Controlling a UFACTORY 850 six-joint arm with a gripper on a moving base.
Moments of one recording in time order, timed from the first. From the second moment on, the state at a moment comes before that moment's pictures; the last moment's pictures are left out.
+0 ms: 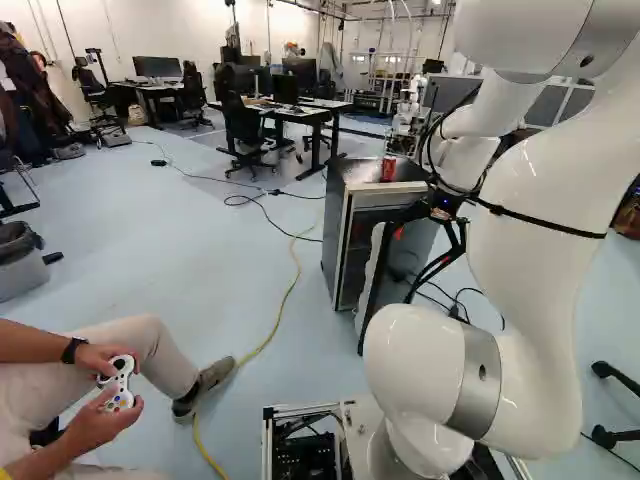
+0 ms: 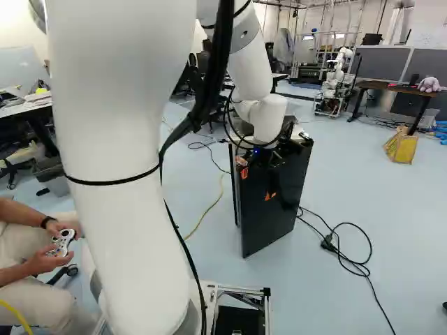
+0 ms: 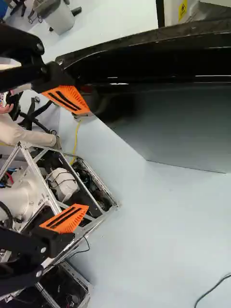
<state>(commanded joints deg) -31.7 -15.0 -52.7 12.0 -38.7 6.0</state>
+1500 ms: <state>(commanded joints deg) -26.2 -21.0 -60.8 12.0 -38.7 6.0</state>
